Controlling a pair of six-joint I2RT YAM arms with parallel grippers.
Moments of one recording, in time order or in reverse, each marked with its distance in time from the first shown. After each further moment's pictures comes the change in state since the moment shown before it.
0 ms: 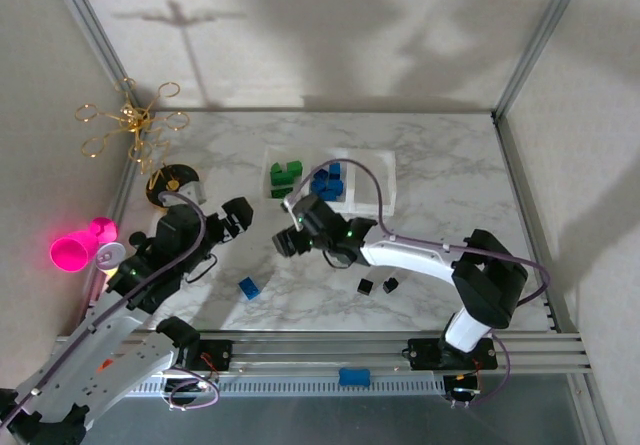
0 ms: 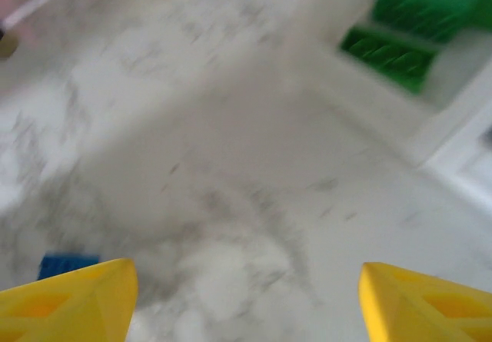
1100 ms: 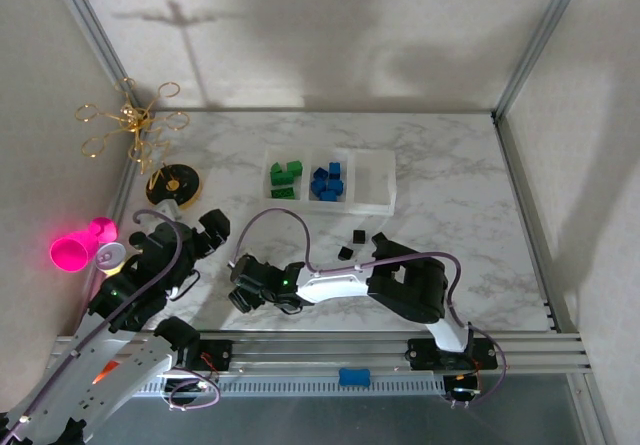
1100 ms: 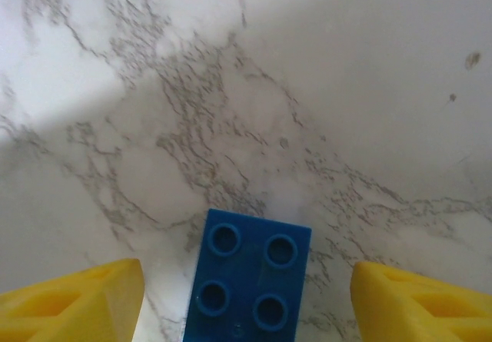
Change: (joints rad) left arm 0.000 -0.130 -0.010 -0.207 -0.169 -0.089; right arm 0.295 0.420 0.232 0.022 0.103 0.151
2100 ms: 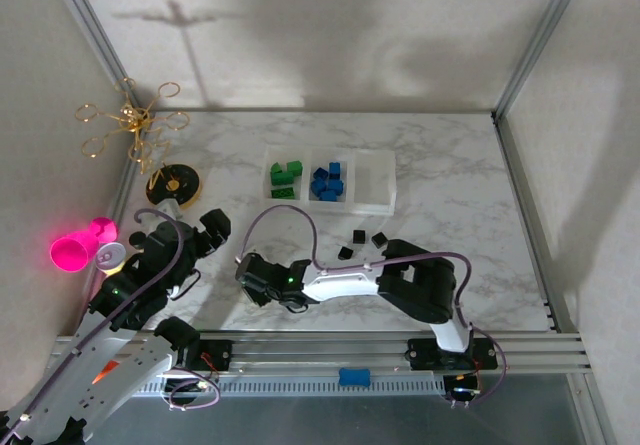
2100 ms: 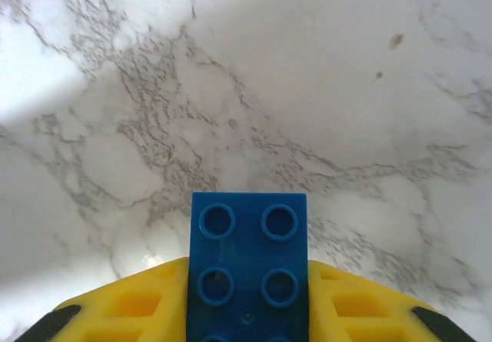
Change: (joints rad) left arm 0.000 0.010 0.003 0.002 0.000 0.001; right arm -0.016 -0.079 -0.041 -0.051 0.029 0.031
